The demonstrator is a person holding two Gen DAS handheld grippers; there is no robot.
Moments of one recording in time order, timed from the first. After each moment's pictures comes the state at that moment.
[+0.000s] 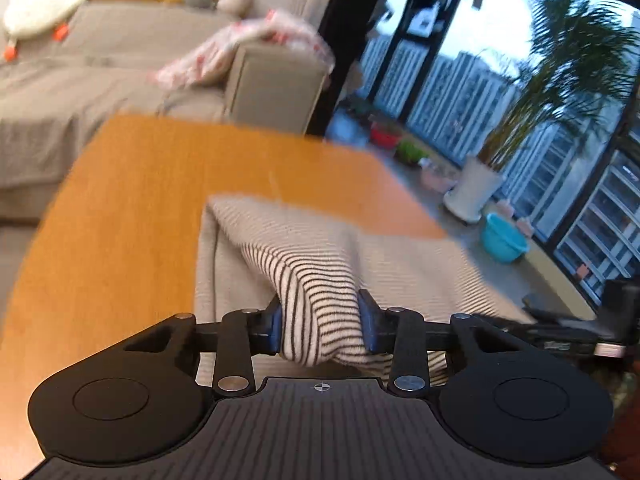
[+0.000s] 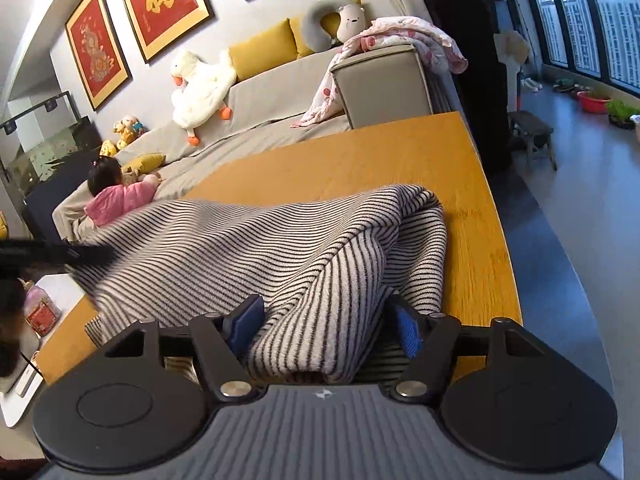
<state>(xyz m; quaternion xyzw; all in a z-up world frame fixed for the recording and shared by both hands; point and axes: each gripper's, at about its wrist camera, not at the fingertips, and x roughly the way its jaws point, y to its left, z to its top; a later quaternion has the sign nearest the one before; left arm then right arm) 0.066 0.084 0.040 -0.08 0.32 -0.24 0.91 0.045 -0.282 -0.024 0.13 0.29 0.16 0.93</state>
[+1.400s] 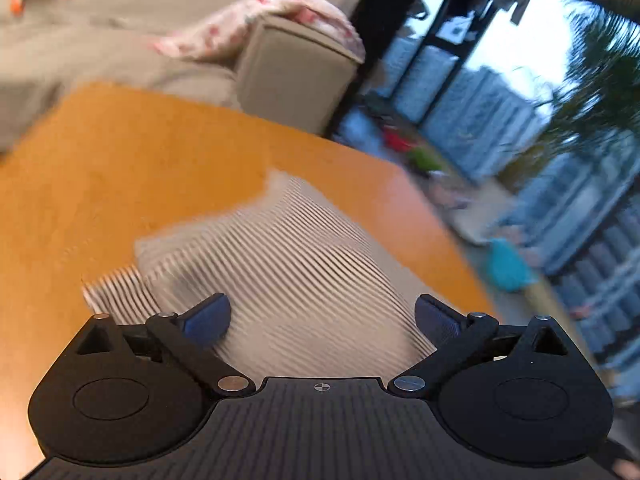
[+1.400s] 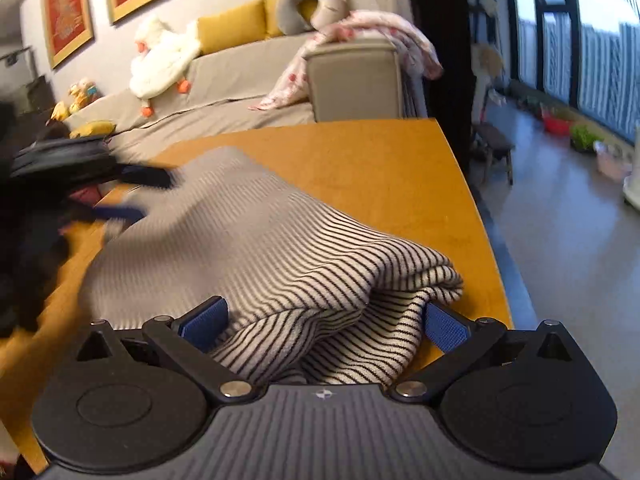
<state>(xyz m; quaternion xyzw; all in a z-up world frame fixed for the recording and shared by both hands) 0.205 0.040 -0.002 -0.14 0.36 -0.22 0.90 0.053 -0.231 -0.014 0.03 0.31 0.08 0.95</state>
